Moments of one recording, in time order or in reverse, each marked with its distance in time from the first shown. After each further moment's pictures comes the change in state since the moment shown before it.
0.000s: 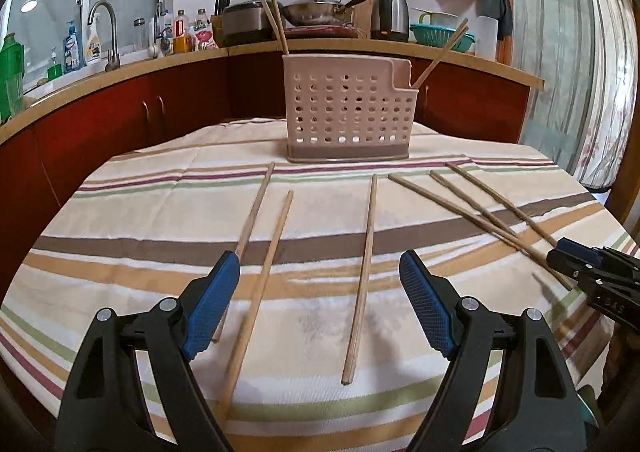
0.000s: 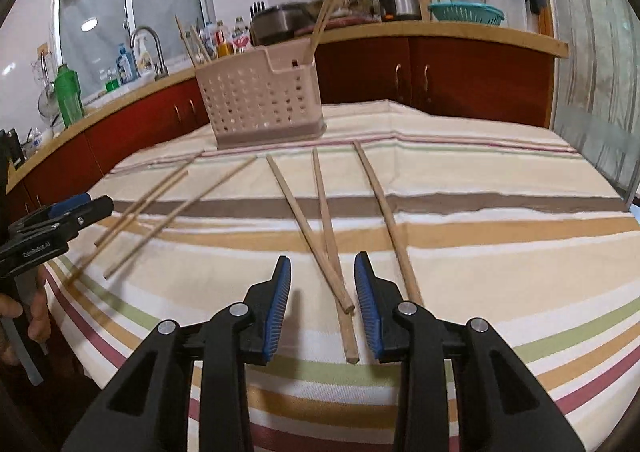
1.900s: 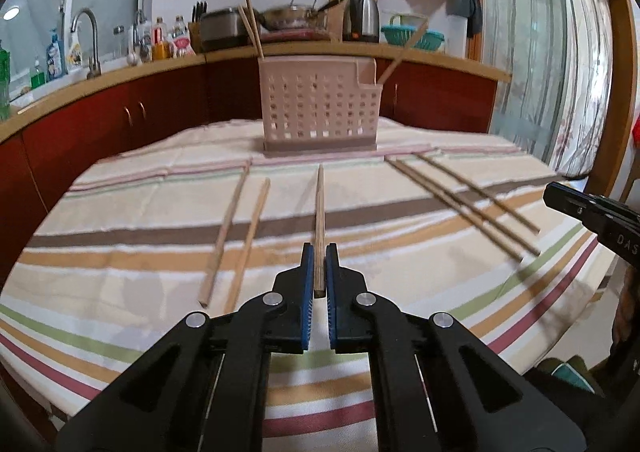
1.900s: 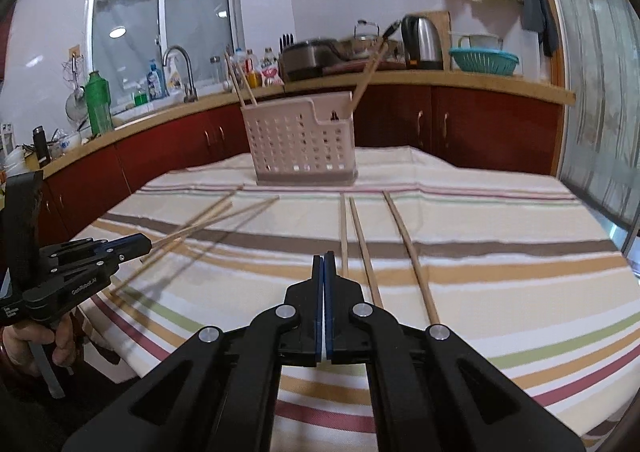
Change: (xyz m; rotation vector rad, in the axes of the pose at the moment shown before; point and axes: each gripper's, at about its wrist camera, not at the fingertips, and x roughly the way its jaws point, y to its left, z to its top) left arm -0.032 -0.003 -0.017 0.043 -0.037 -0.083; right arm -0.057 0.031 0.016 -0.071 -0.144 0.047
